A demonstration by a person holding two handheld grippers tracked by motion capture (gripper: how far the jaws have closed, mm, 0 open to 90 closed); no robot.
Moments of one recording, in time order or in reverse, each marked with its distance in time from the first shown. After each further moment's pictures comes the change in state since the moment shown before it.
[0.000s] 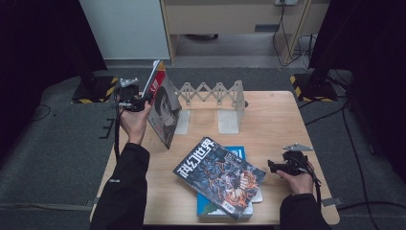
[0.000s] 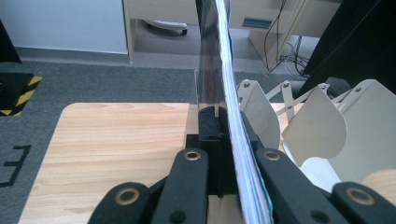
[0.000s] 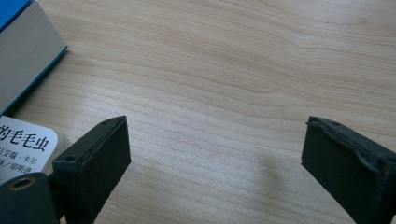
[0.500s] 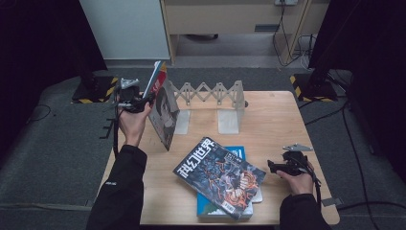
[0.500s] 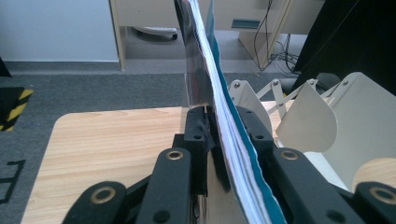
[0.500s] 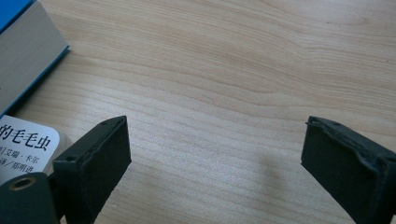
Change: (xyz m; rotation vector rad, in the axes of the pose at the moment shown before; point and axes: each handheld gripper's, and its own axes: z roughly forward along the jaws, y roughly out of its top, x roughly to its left) left arm -0.001 -0.002 -0.004 -0.023 -0.037 0.064; right arm 0.000 0.000 -0.001 0.002 0.006 -0.004
